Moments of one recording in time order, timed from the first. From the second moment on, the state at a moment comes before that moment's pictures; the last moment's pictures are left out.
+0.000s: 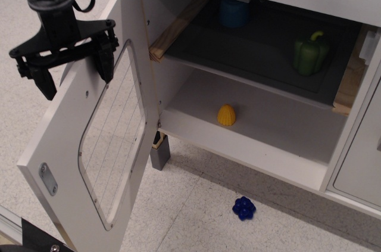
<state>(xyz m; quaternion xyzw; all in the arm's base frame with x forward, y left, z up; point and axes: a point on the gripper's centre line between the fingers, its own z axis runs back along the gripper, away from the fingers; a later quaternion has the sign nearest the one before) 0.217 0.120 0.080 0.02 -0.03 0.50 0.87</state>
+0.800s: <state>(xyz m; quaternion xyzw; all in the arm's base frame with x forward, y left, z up) 0.231 0.050 0.086 0.01 0.01 0.50 0.86</state>
